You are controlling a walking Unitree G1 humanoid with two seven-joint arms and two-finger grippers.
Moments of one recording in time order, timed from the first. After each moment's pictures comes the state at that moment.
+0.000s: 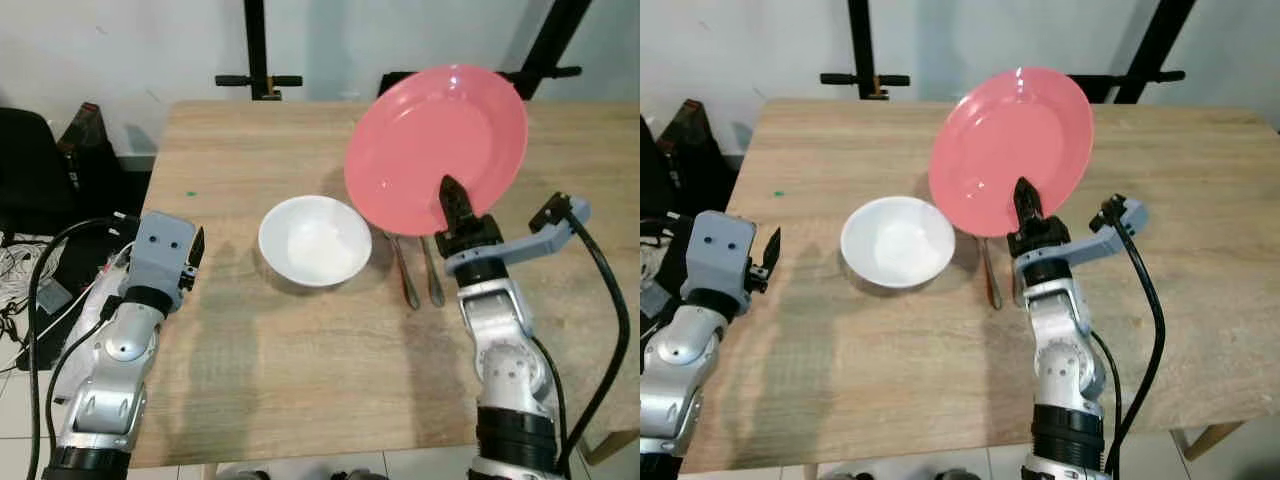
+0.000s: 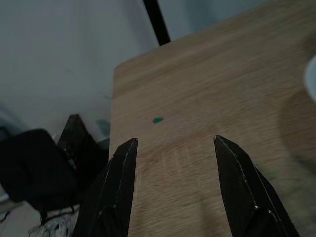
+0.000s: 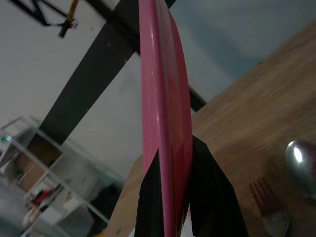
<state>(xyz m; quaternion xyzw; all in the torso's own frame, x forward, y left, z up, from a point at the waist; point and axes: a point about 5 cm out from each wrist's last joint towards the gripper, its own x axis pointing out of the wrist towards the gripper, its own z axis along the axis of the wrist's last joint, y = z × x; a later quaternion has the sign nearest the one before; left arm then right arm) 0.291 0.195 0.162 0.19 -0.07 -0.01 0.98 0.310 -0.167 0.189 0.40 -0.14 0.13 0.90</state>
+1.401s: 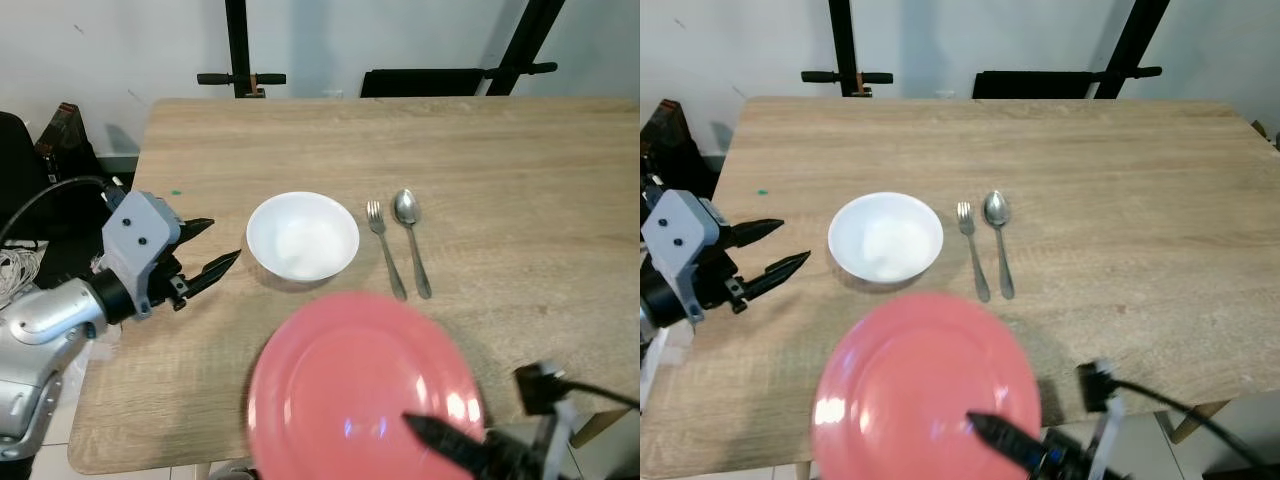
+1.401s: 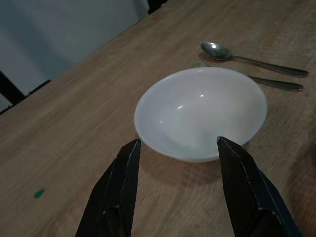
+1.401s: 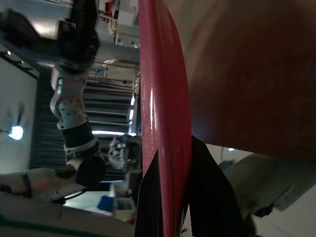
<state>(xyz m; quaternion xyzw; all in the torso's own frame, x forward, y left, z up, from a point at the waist) 0.257 0.194 0.225 0.20 -0.05 -0.34 0.92 0.136 -0.176 0.103 0.48 0.30 0.37 0.74</state>
